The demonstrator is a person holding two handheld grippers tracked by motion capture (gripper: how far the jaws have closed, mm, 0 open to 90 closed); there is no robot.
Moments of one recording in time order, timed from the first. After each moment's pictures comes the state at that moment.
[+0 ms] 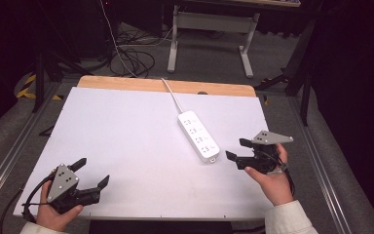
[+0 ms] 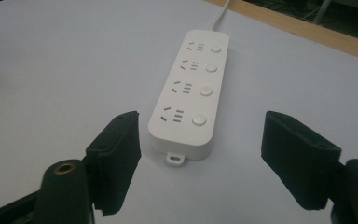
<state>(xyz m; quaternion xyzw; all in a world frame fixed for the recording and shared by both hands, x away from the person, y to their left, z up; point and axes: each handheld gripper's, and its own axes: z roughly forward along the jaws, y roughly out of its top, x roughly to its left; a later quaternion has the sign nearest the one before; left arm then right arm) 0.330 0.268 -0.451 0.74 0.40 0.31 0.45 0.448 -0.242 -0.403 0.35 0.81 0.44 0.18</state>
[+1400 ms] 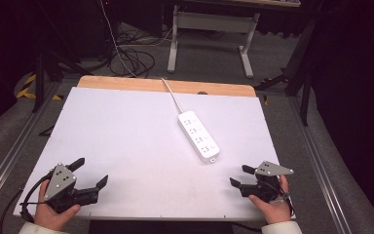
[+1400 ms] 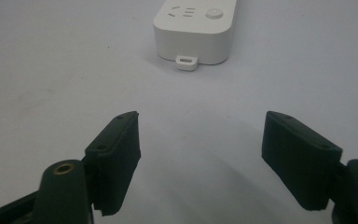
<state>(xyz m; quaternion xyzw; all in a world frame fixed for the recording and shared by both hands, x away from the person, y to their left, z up) 0.331 0.273 -0.450 0.74 0.40 0.30 0.46 0.411 -0.273 -0.487 0.35 0.81 0.44 0.17</state>
